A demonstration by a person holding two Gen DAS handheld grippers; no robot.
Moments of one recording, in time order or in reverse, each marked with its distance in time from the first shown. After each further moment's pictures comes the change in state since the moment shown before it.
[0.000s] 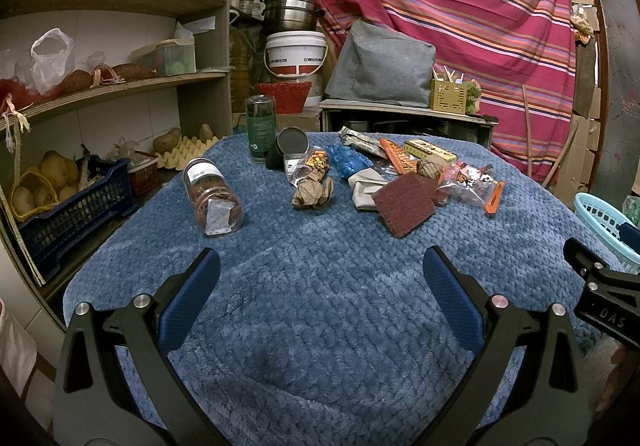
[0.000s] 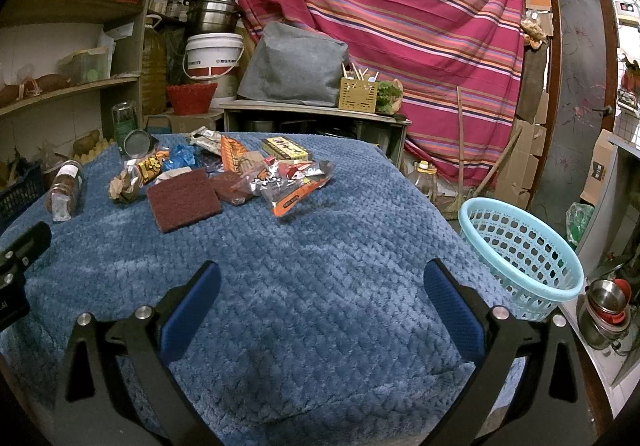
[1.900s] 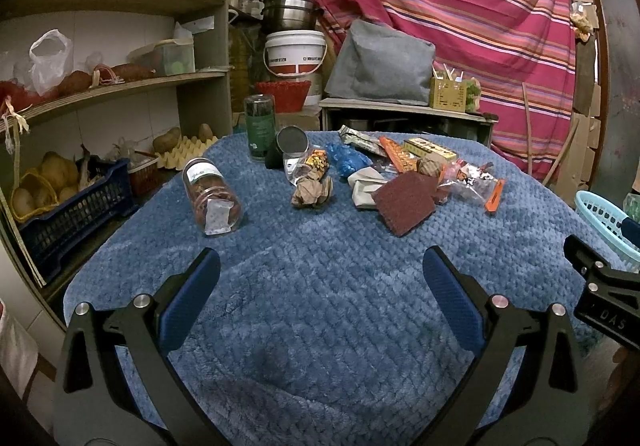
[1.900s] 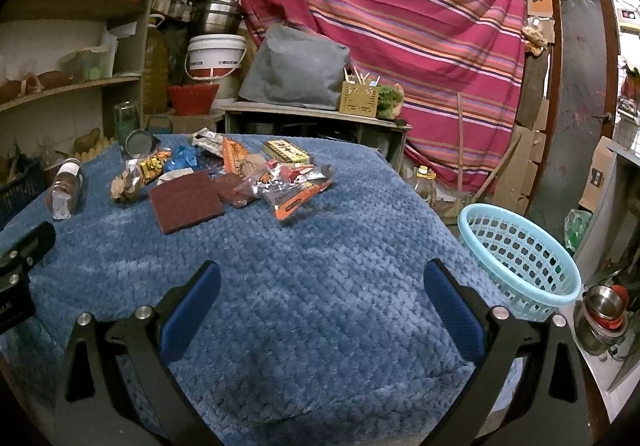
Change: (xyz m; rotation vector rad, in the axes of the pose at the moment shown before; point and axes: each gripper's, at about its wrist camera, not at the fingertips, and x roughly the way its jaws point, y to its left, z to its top) left arm 0.001 -0.001 0.000 0.006 0.007 0.003; right arm 0.000 0.003 -0.001 -0.012 -0.013 -0.003
